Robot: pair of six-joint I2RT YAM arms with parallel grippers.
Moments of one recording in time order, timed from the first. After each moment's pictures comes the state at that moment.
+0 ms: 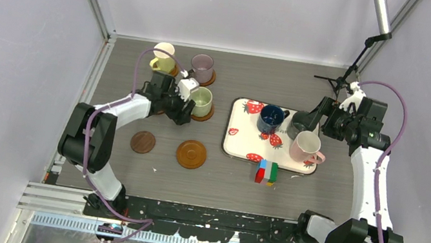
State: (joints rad) left arm -0.27 1.65 0.97 -0.15 0.42 0.32; right arm -0.23 1.14 1.04 -0.63 -0.48 0.14
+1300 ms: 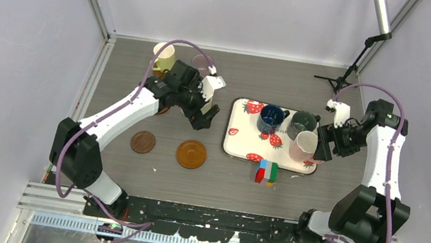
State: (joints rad) left arm -0.53 1.51 1.28 -0.61 0.38 0.33; right arm -0.36 1.34 1.26 -1.28 -0.45 -0.77
